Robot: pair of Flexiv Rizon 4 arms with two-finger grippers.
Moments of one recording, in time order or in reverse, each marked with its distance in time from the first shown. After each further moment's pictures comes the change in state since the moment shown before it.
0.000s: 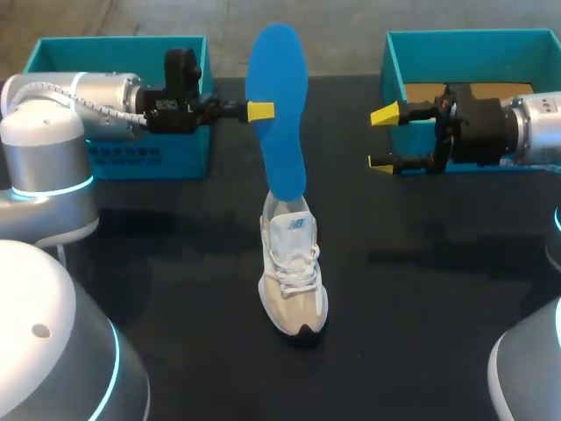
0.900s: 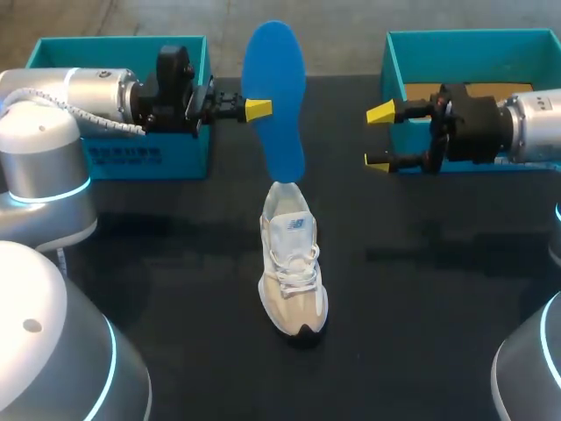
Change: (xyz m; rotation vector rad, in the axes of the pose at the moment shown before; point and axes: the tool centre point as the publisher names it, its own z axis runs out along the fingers) left arm 0.004 -0.005 -0.002 -0.012 -0.024 0.324; right arm 0.000 0.005 0.005 0.009 0.005 0.002
